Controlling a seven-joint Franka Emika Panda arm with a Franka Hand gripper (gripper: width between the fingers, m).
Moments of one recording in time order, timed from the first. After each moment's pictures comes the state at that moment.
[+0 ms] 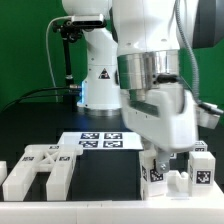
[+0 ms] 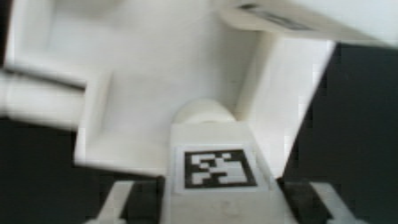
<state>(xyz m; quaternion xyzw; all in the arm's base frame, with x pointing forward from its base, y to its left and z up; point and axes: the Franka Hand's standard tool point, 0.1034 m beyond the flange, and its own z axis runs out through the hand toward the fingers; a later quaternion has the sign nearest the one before) 0.643 0.056 0.071 -0.72 0.69 -0.02 0.08</state>
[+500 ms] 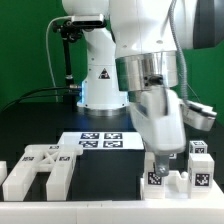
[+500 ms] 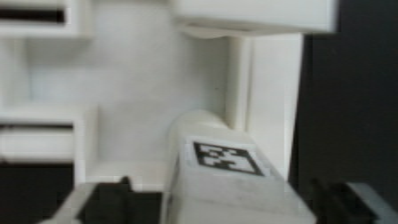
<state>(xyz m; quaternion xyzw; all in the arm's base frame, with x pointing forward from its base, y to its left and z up) 0.643 0.054 0.071 -0.77 0.63 -0.02 0.09</state>
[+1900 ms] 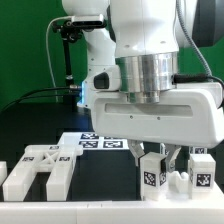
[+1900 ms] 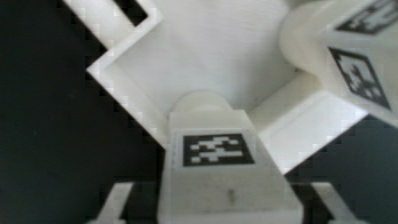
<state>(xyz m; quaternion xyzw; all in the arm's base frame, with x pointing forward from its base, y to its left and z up) 0.645 0.051 0.071 -0.93 0.36 -0.03 0.06</state>
